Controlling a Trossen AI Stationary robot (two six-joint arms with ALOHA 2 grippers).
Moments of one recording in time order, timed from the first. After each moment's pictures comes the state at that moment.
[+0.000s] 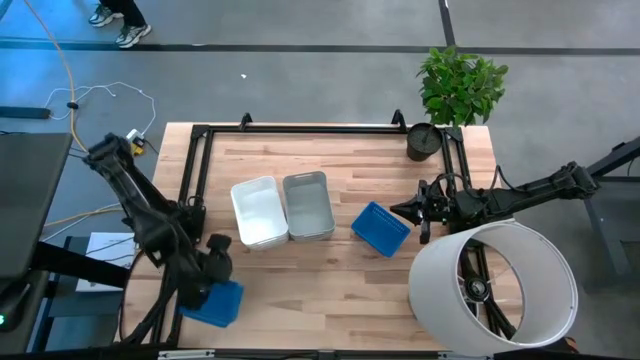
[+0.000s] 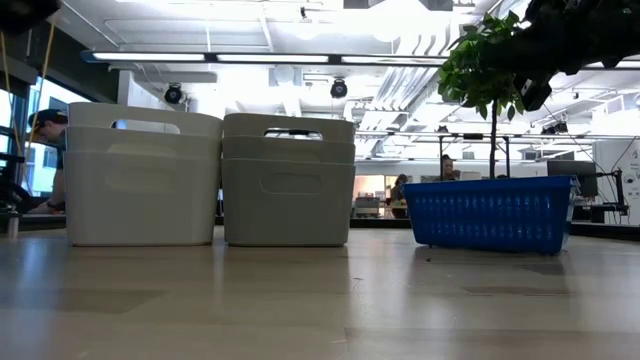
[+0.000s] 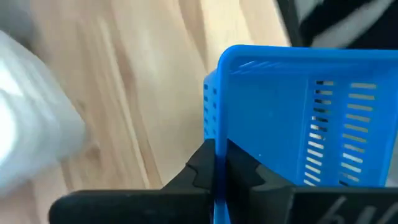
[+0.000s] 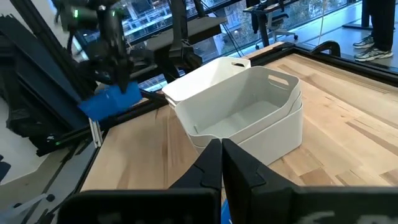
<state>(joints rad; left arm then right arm) -0.77 1.14 0.90 -0.87 -0.16 -0.60 0.25 0.53 0.26 0.14 0.33 0.39</state>
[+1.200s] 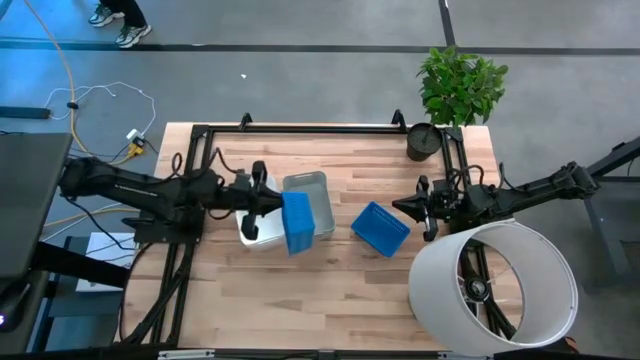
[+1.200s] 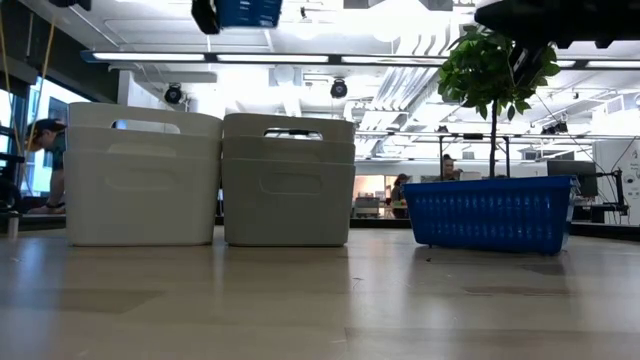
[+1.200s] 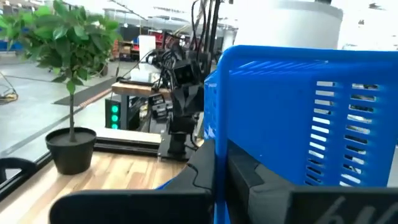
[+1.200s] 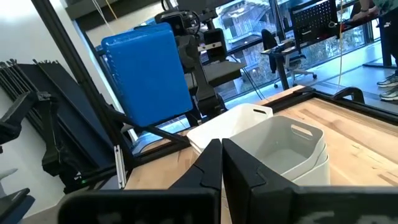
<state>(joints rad) 0.01 0.96 0.59 0.44 -0.08 -0.13 0.25 0.53 0.26 0.35 0.31 0.34</state>
